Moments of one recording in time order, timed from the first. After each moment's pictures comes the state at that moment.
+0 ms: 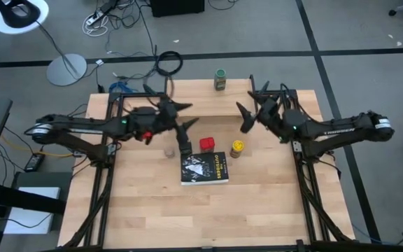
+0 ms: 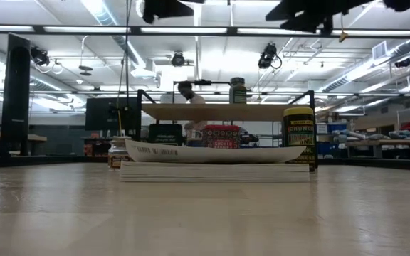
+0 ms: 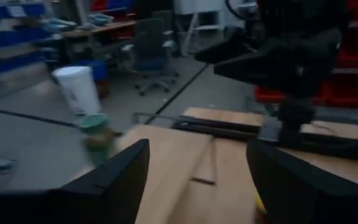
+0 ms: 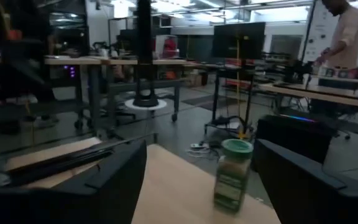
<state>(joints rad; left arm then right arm) 0.03 1.21 1.01 0.12 -0.45 0.05 -0.04 0.98 0.65 0.45 0.76 -0.12</state>
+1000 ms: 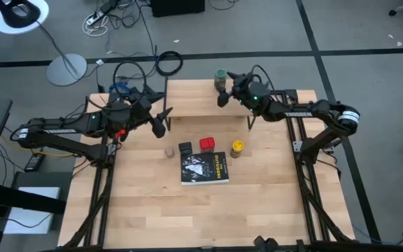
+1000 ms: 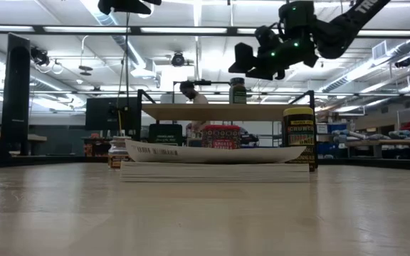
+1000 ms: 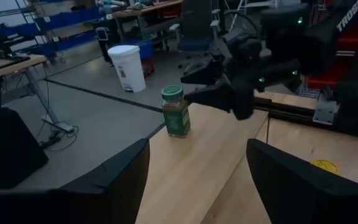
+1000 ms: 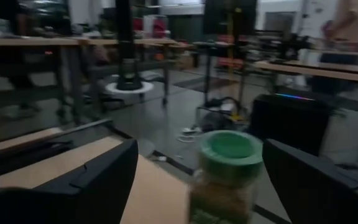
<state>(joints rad) 0.03 0.96 0.99 -0.23 -0.63 -0.01 -0.48 1.51 0.83 0.70 0.39 -0.03</state>
